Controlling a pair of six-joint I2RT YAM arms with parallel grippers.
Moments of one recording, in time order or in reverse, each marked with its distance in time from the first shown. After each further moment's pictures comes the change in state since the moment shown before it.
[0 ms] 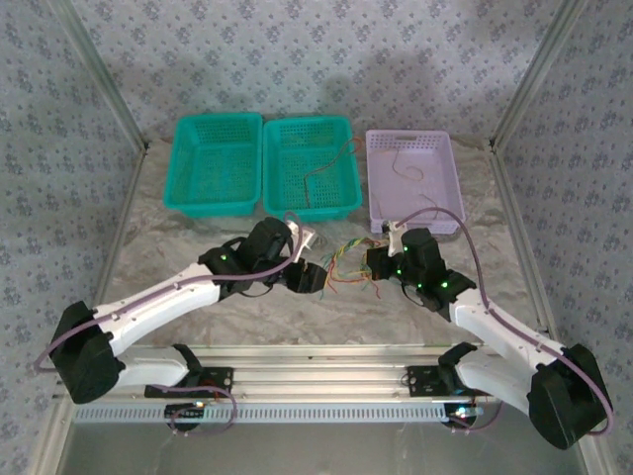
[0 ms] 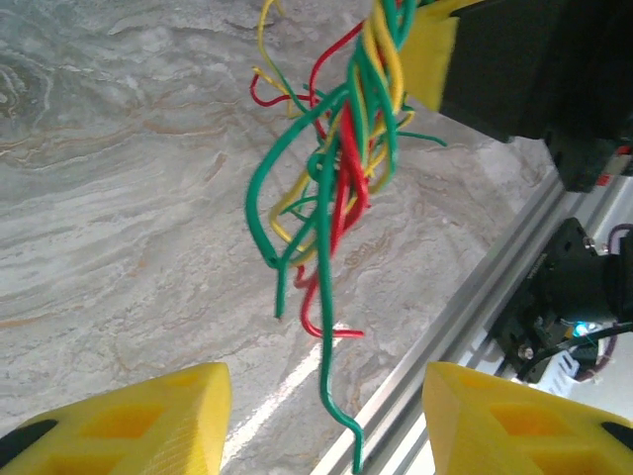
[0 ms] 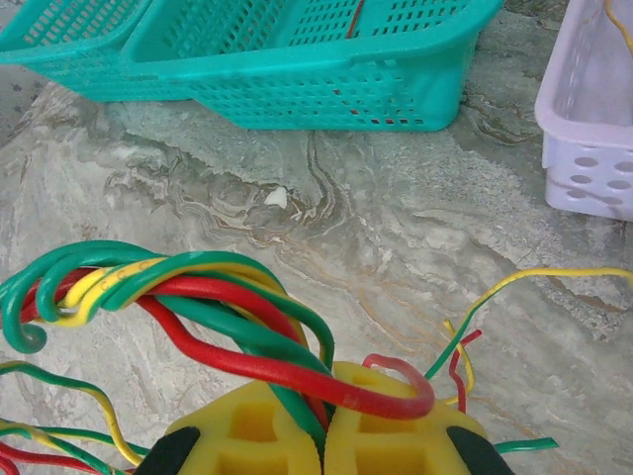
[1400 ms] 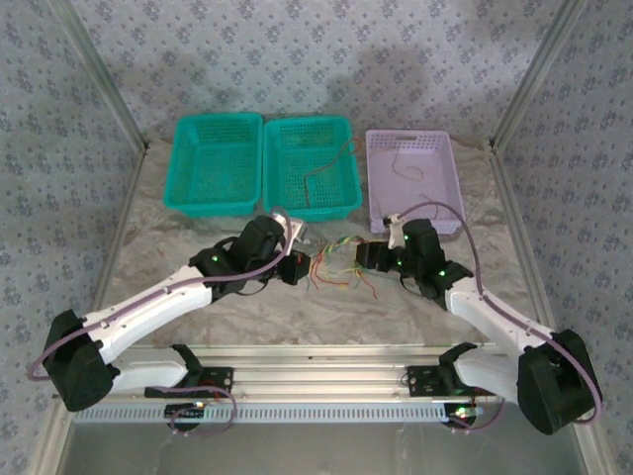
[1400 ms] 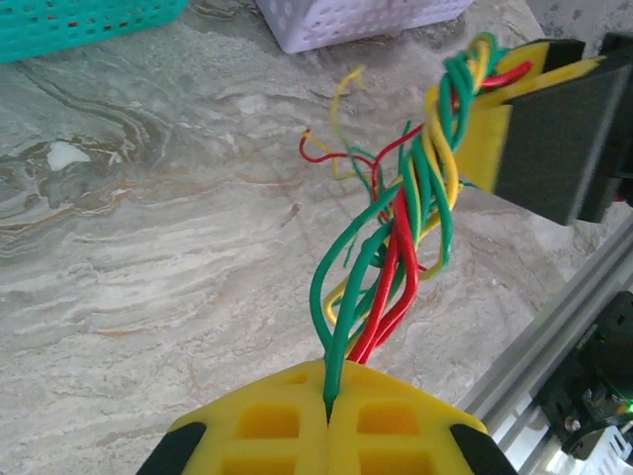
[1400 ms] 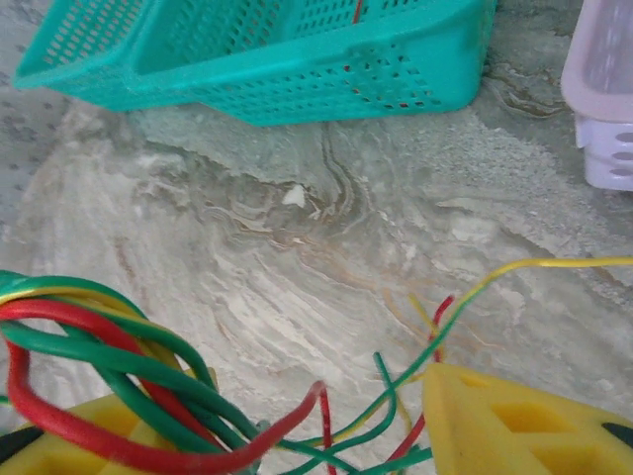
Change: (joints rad) left arm 0.028 -0.059 -0.002 -0.009 -0.153 -0.045; right arm -0.087 0.092 0.041 0.019 -0.146 0.074
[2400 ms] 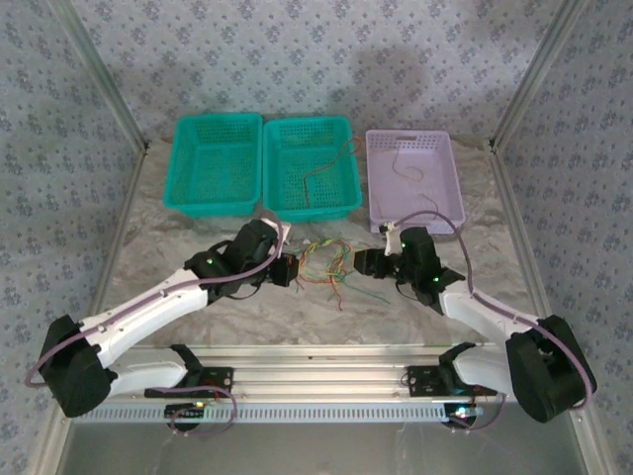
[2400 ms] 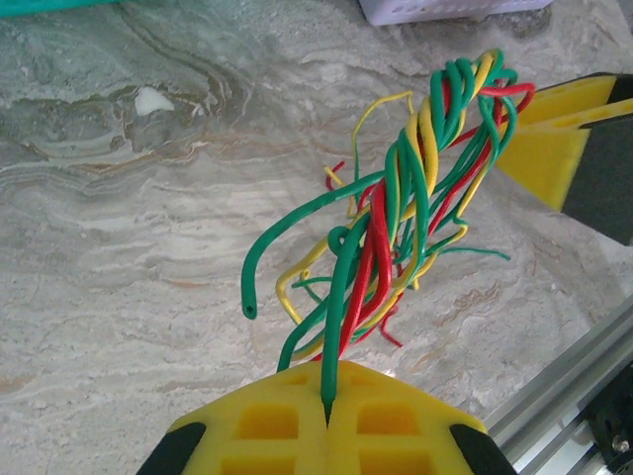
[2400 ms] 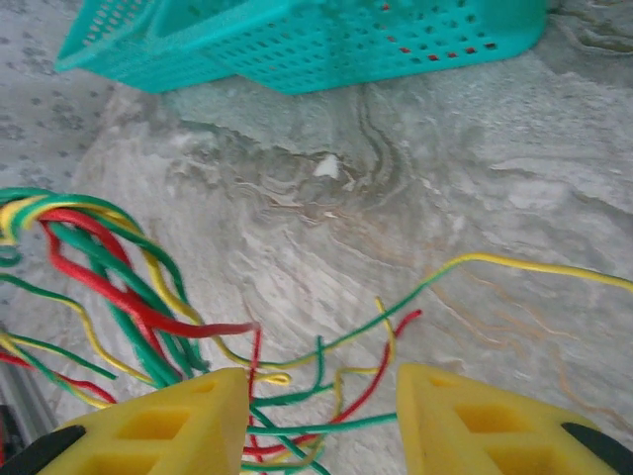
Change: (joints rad) left arm 0.028 -0.034 -0.062 -0.048 -0.048 -0.047; right arm 0.028 0.071 -0.112 0.232 -0.084 0.071
